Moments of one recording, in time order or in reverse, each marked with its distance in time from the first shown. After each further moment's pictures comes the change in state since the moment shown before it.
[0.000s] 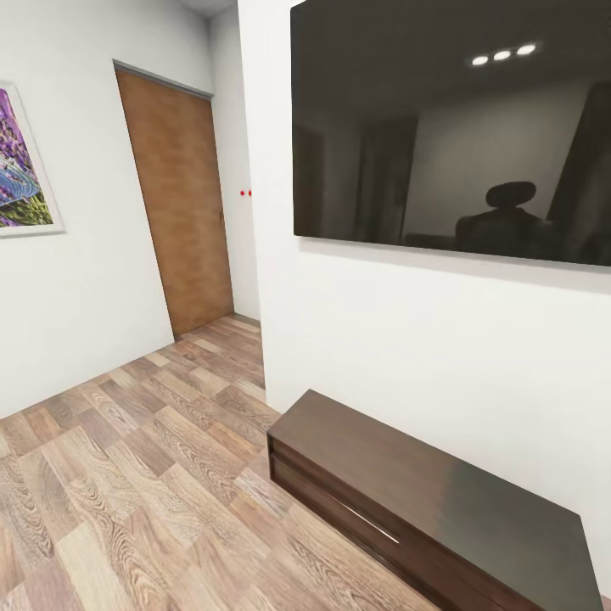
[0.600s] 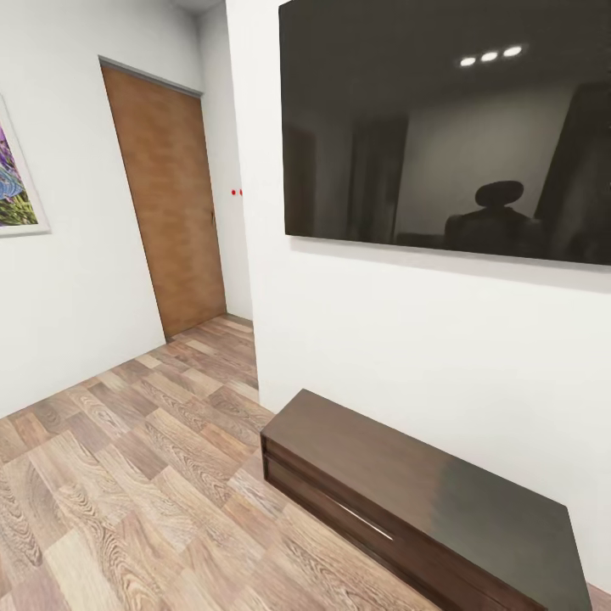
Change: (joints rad) left arm -0.192 -0.005 0.061 -0.081 0.003 0.039 -0.014; right arm -0.050 -0.001 0.000 -0.228 0.001 0.019 0.001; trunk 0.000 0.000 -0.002
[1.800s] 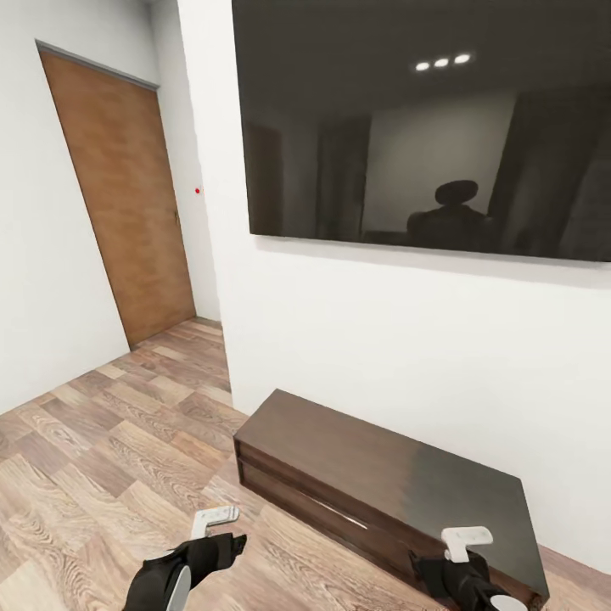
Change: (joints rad) left arm 0.077 -0.142 -0.017 -1.130 0.073 0.631 0.001; right arm 0.175 -0.065 0.004 -1.198 0.000 0.589 0.005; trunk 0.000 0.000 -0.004
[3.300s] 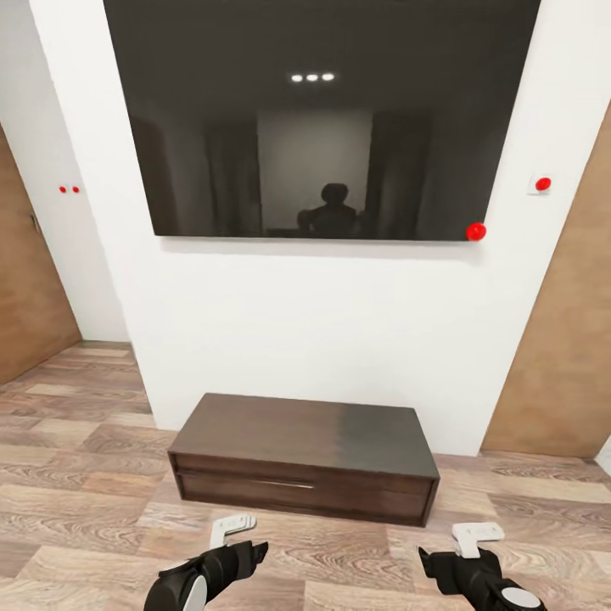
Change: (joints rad) left arm 0.007 -0.015 -0.072 0.060 0.126 -0.047 0.004; right arm 0.005 -0.024 -0.018 -0.070 -0.004 0.090 0.000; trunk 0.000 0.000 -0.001
